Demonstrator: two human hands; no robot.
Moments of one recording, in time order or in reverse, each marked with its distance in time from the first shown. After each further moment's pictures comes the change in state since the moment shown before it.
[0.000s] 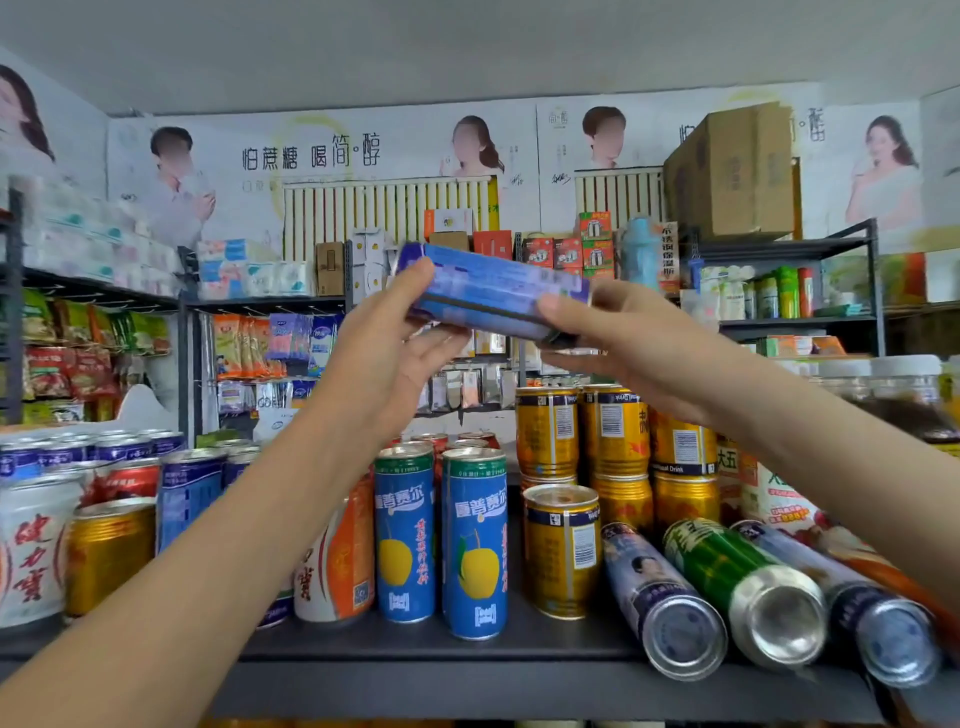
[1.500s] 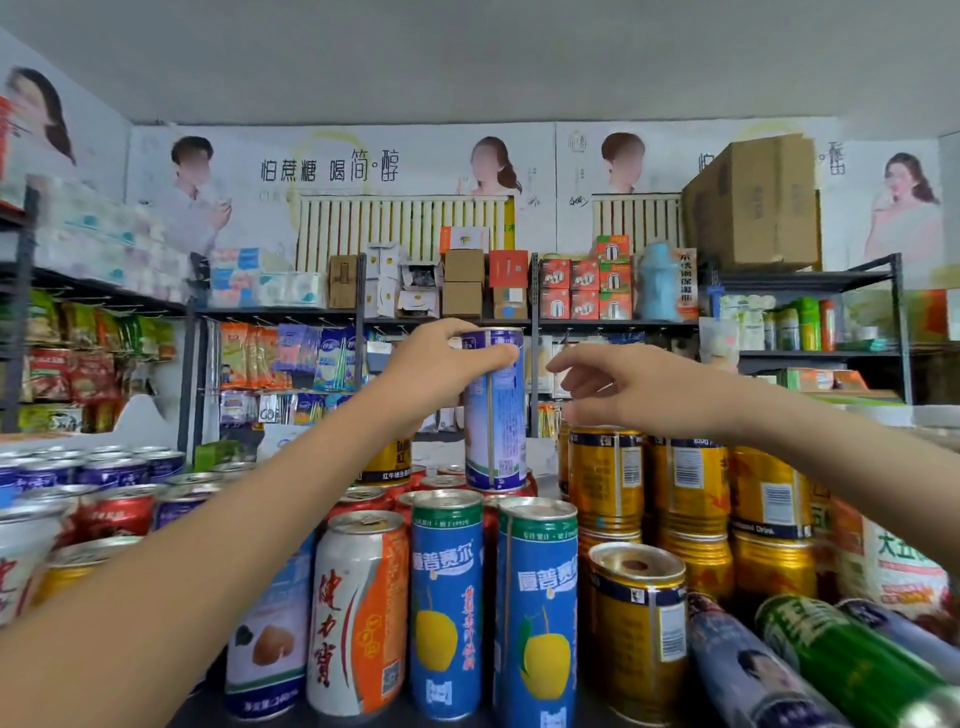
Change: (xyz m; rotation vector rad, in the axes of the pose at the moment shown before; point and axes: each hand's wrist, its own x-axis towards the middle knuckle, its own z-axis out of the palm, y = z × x) left_hand 0.090 -0.021 -0.049 0.957 -0.129 0.038; right_hand 0.060 0.025 0.014 -0.963 -0.194 -0.060
